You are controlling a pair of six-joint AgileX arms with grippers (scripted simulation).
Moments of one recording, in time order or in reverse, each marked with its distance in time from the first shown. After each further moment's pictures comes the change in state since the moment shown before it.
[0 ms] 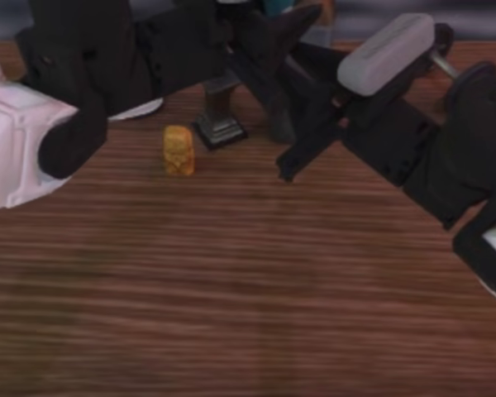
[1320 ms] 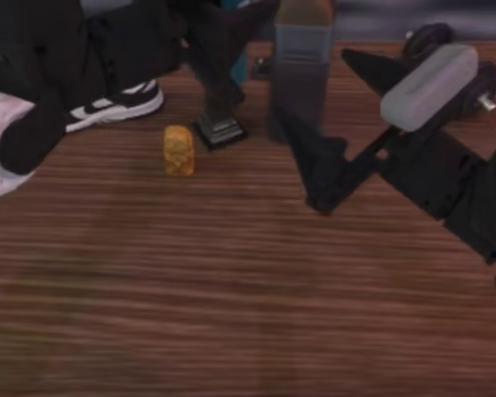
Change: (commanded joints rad) left arm 0.090 -0.050 -0.038 -0.008 0.076 0.005; right arm -0.026 -0.134 -0.157 0.007 -0.020 -0.001
